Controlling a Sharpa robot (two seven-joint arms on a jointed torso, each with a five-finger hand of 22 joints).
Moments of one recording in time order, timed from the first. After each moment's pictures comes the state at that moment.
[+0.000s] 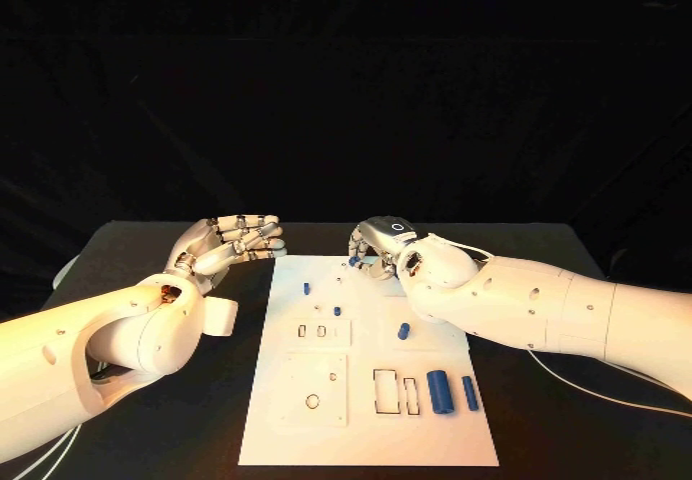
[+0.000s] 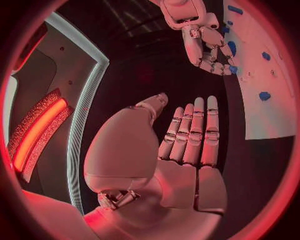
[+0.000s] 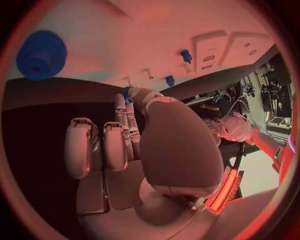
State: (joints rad) left arm 1.18 -0.95 -0.02 1.67 -0.07 -0.42 0.45; left_hand 1.38 -0.15 0.39 0.12 0.17 0.86 0.22 0.20 0.12 1.02 0.18 0.09 0.07 1.02 0.13 0.23 0.23 0.18 0.95 0.24 0.23 0.12; right arm 1.24 -0.52 -0.12 1.25 -1.63 -0.46 -0.26; right_hand 1.46 -0.23 0.53 0.21 0.20 1.08 0.11 0.25 0.42 1.27 0.05 0.06 0.20 1.47 -0.02 1.40 1.29 0.08 1.45 0.08 1.37 1.31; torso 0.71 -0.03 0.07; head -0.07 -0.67
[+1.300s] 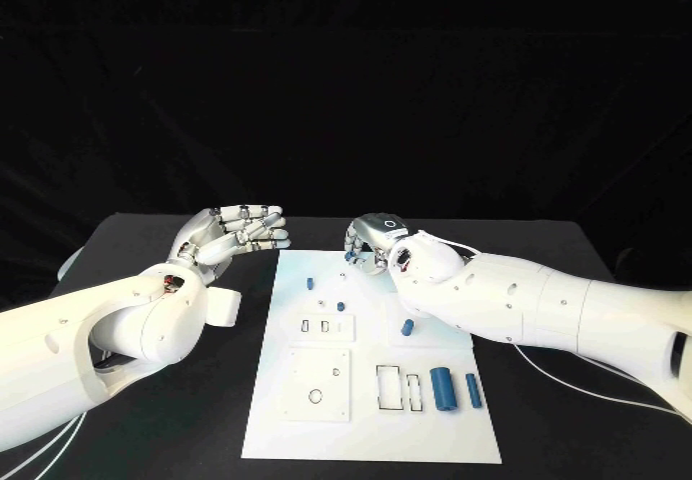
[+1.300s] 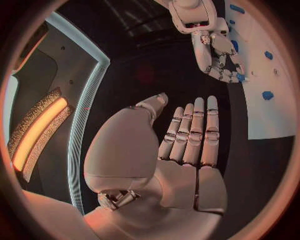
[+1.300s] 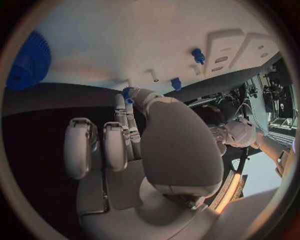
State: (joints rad) left arm 1.19 -0.95 -0.02 1.68 -0.07 -0.42 0.45; left_hand 1.38 -0.15 0.40 0.12 0.17 0.87 0.22 0.20 0.12 1.02 0.18 0.09 0.07 1.02 0.14 0.23 0.23 0.18 0.95 0.24 0.23 0.12; right arm 1.23 -0.44 -0.12 1.14 -1.62 -0.46 -0.26; right_hand 1.45 -0.23 0.53 0.20 0.21 1.07 0.12 0.25 0.43 1.26 0.06 0.06 0.20 1.47 -0.02 1.40 1.29 0.07 1.45 0.08 1.37 1.31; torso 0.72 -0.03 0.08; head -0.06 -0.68
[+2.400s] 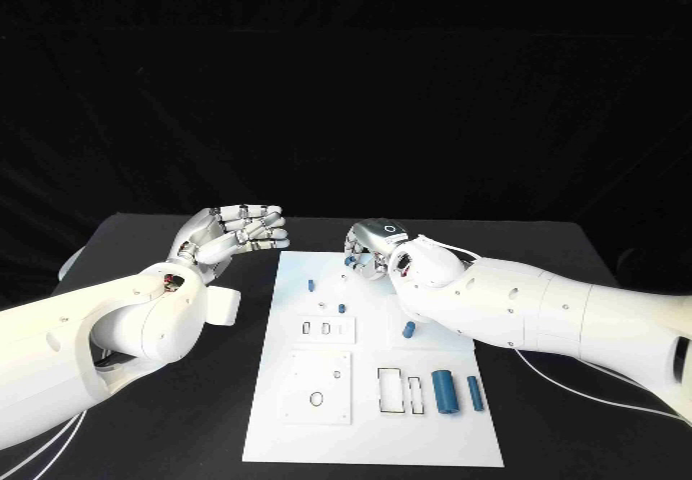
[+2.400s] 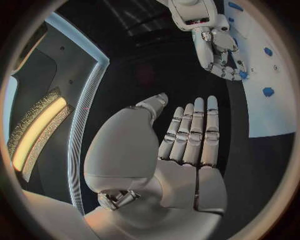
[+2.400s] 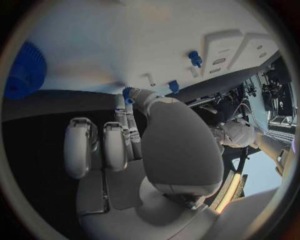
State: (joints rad) left arm 1.20 -0.95 -0.02 1.67 -0.07 -0.42 0.44; left_hand 1.38 -0.15 0.40 0.12 0.17 0.87 0.22 0.20 0.12 1.02 0.18 0.08 0.07 1.02 0.13 0.22 0.23 0.18 0.95 0.24 0.24 0.12; right arm 1.22 -0.44 -0.12 1.15 -1.62 -0.45 -0.26; right_hand 1.42 -0.25 0.54 0.21 0.19 1.05 0.13 0.24 0.44 1.23 0.07 0.06 0.19 1.47 -0.02 1.40 1.28 0.07 1.44 0.09 1.35 1.29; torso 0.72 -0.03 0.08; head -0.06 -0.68
